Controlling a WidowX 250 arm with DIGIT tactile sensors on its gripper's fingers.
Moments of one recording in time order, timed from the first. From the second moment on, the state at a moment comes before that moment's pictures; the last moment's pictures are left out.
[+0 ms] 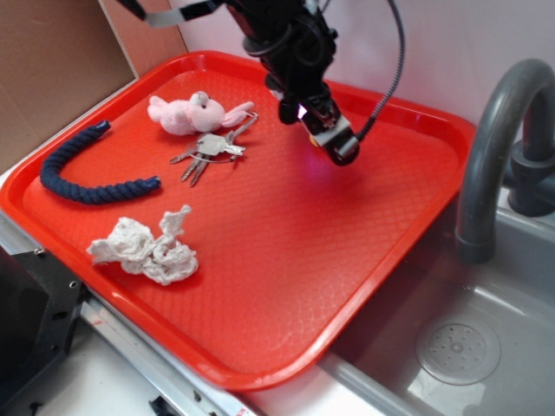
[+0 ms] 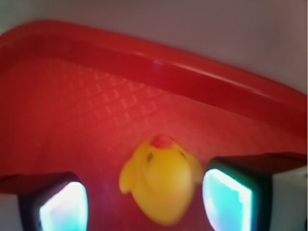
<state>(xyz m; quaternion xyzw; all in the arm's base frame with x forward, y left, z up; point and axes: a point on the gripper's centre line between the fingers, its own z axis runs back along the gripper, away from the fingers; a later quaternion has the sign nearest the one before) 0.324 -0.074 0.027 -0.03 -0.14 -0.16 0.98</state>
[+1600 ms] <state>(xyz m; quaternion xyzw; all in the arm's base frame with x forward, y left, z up) 0.242 -0.045 0.158 -0.03 -0.07 0.09 0.99</state>
